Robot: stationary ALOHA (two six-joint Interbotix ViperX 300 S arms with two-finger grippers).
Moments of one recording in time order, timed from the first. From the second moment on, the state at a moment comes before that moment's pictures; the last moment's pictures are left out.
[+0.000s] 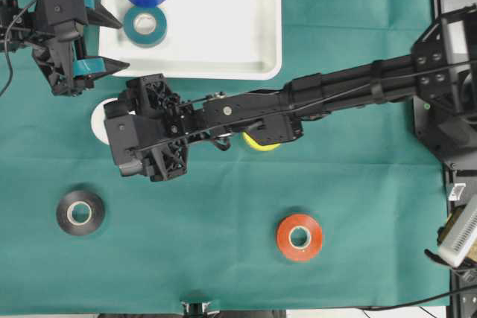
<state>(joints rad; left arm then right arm) 0.21 -0.28 0.97 -0.02 -0.04 0.04 0.09 0.51 0.08 -0.27 0.18 0.19</state>
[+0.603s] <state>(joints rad) 0.22 -0.28 0.97 -0.02 -0.04 0.04 0.09 0.58 0.02 -0.27 0.19 0.26</state>
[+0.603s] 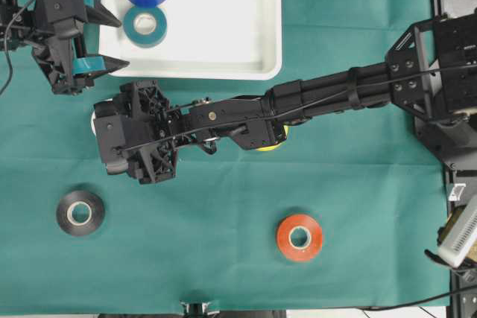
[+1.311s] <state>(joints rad) 0.22 -0.28 0.97 -0.02 -0.04 0.04 0.10 0.58 0.02 -0.29 0.18 0.26</state>
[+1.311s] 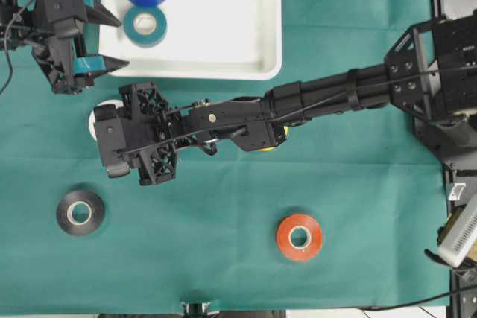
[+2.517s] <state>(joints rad) 0.22 -0.28 0.97 -0.02 -0.04 0.04 0.12 0.44 0.06 -0.29 0.21 0.26</state>
